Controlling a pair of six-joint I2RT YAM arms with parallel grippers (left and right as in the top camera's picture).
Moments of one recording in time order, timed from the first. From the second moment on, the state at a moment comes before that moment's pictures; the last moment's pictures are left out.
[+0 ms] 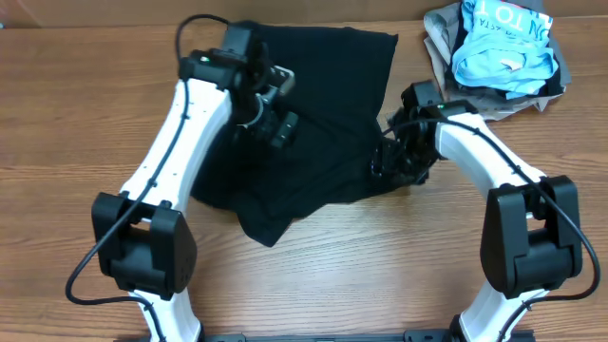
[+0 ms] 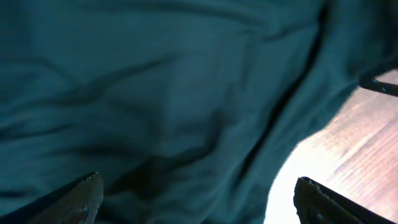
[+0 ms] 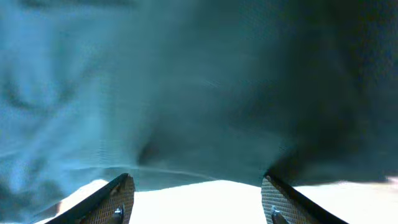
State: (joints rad) left arm -0.26 1.96 1.79 -1.16 0.26 0.17; right arm 0.19 1.91 1.29 -0.91 -0.32 0.33
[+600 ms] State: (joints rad) left arm -0.24 1.96 1.79 -1.07 0.22 0.16; right arm 0.16 1.87 1.12 -0.73 -0.17 0.49
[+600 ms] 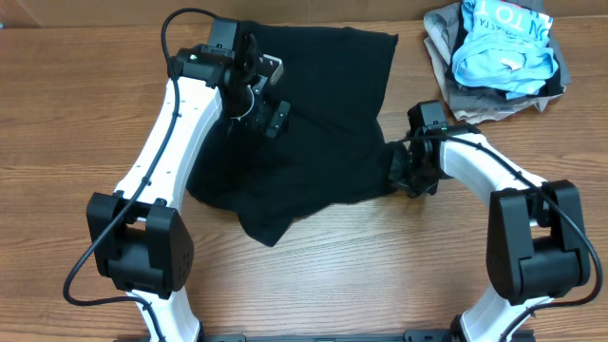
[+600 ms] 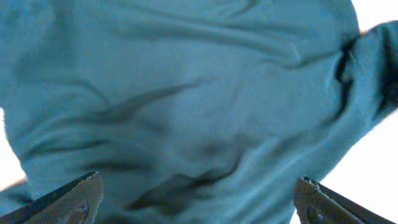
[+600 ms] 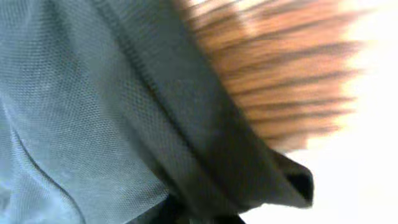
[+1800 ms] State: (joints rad) left arm -0.18 2.29 1.80 -0.37 0.10 0.13; right arm -0.35 1.87 1.16 -0.95 -0.35 0.23
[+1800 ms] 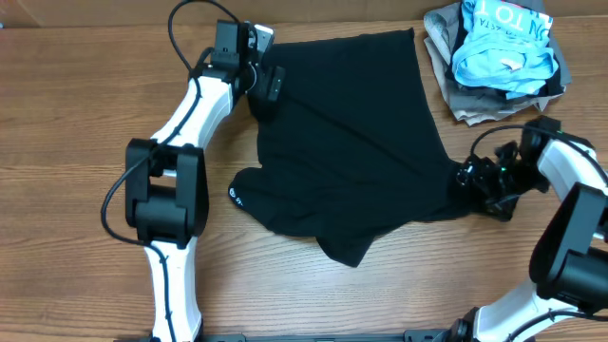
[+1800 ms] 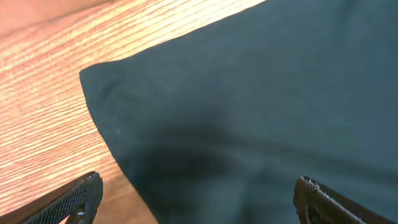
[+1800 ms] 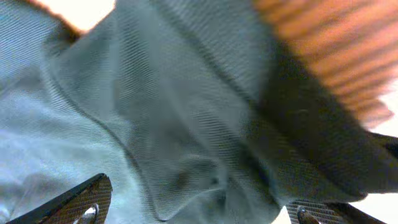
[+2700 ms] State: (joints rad) left arm -0.17 2.43 1.80 -0.17 0.02 0.02; right arm -0.25 1.87 1.16 -0.87 -0.36 0.23
